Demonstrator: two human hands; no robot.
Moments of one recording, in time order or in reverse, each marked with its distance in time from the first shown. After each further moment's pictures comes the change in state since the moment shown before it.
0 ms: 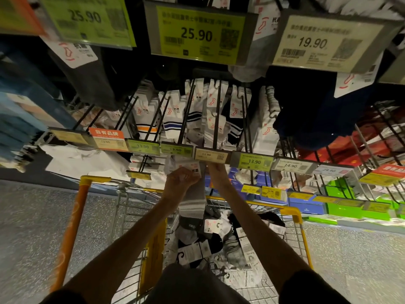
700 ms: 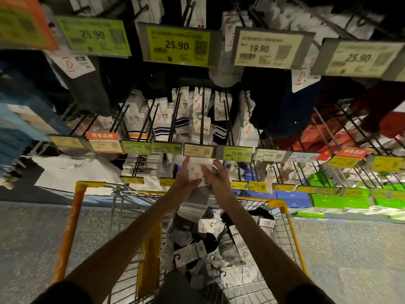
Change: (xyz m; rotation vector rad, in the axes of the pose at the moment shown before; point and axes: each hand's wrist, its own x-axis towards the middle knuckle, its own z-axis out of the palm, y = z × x) left_hand -0.039 0.017 0.021 0.063 -0.377 0.078; right_hand -0.072 -0.024 -0.041 0.619 -0.056 0.013
